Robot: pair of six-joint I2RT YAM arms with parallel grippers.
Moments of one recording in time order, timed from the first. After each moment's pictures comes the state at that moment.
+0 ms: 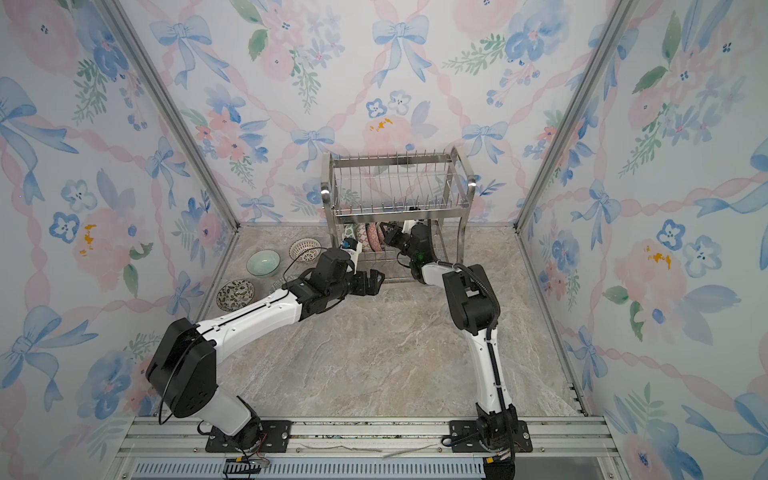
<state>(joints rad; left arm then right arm) -0.67 1.59 1.14 -0.13 -0.01 -0.46 0.34 2.37 1.61 0.75 -0.37 0.81</state>
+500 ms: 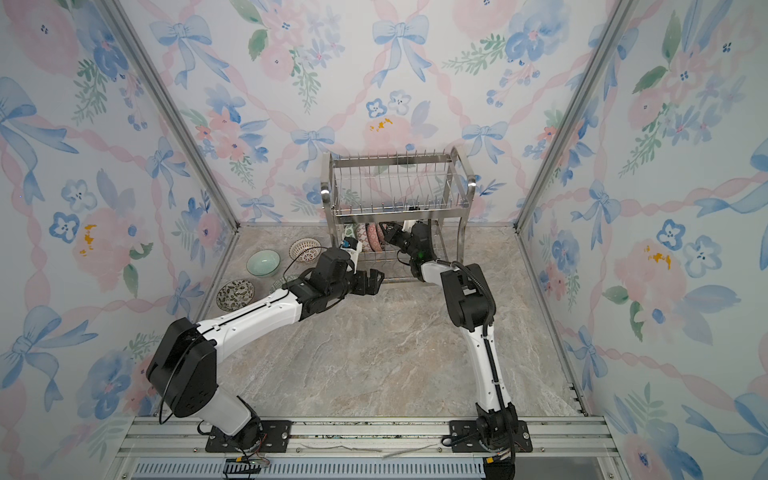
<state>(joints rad) -0.67 1.59 1.14 -0.12 -0.02 -0.44 0.34 2.44 1.70 0.77 -0.41 0.85</state>
